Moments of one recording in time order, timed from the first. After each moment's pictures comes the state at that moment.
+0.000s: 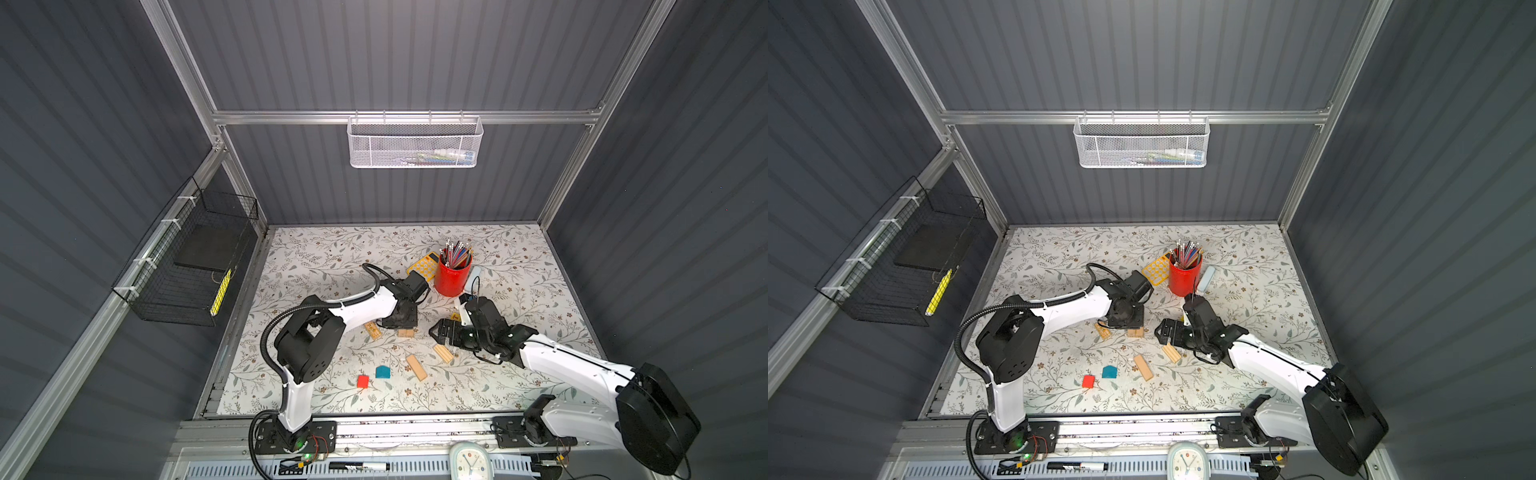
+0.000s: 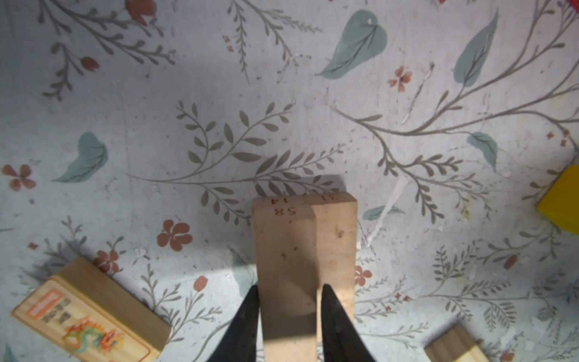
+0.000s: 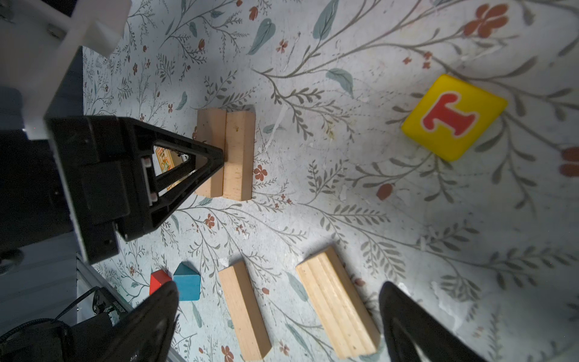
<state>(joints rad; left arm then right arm) -0.83 1.94 1.37 -0.75 -0.06 -0.71 0.62 1.20 0.57 -0.21 -0.21 0.75</state>
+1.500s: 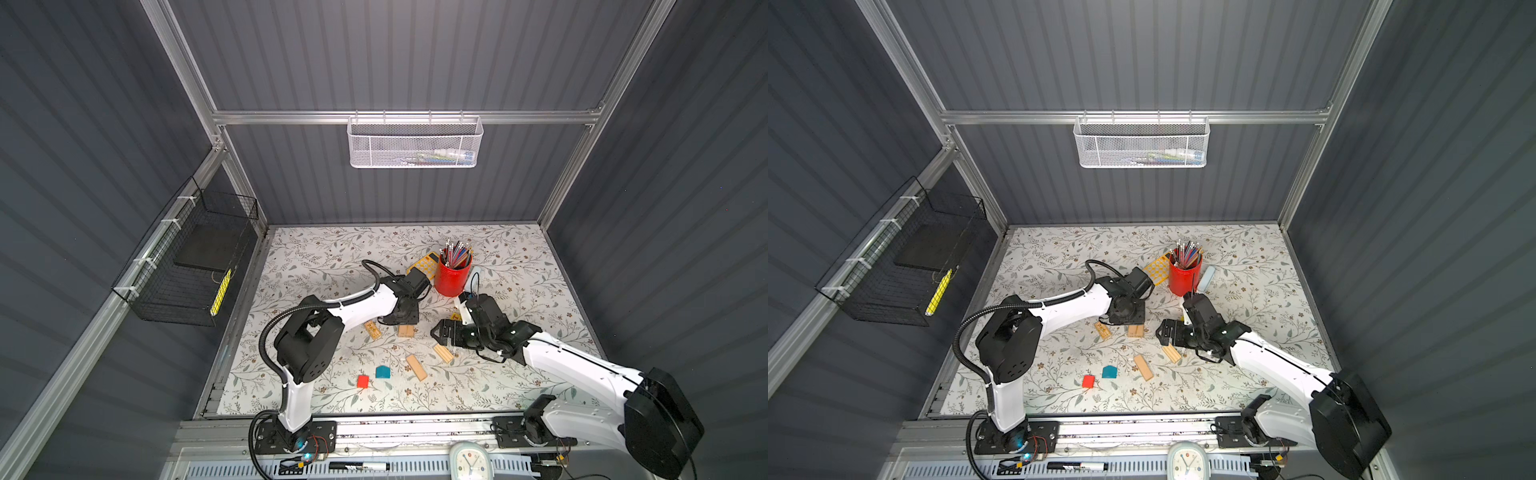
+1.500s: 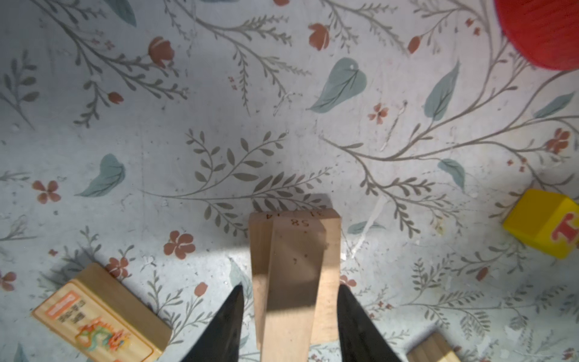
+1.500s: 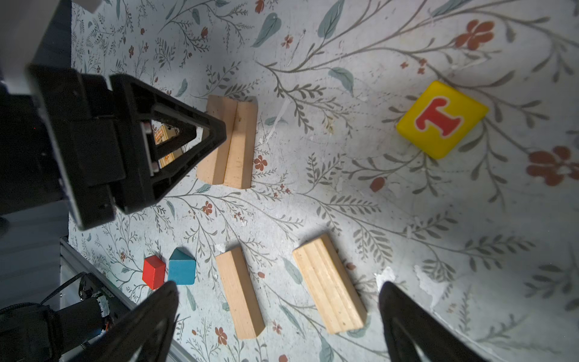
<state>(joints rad) -0.83 1.94 1.40 -0.75 -0.08 -0.74 0.62 1.18 0.62 -0.33 -0.20 0.68</state>
